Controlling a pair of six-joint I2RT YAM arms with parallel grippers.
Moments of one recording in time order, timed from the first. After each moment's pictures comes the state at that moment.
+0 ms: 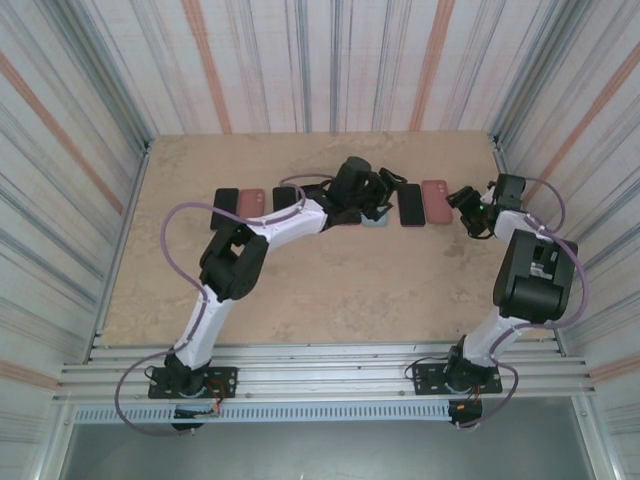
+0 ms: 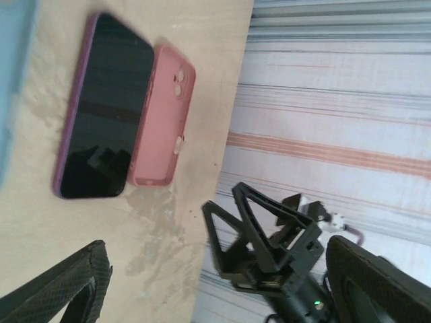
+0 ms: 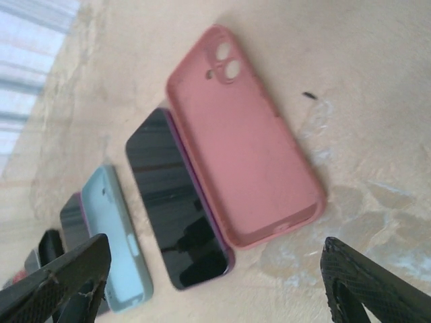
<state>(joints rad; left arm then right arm) -0.74 2.17 1.73 0.02 0.28 -1.34 -0.27 1.65 1.01 -0.21 -0.43 0.56</state>
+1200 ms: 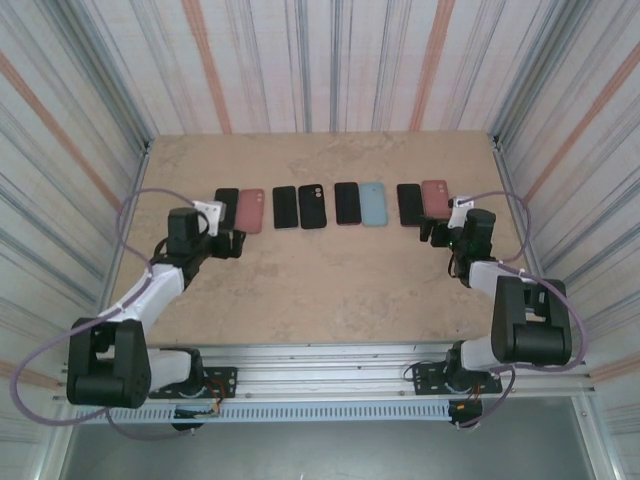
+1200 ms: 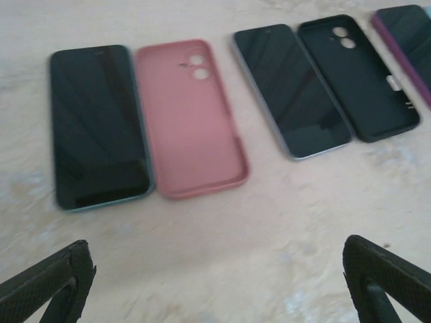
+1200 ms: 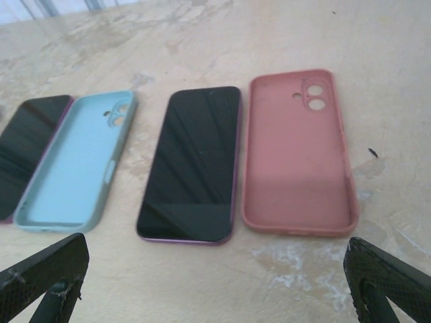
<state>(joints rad) -0.05 1.20 0.55 -0.02 0.19 0.06 -0.09 1.44 0.48 0.47 -0.23 0.07</state>
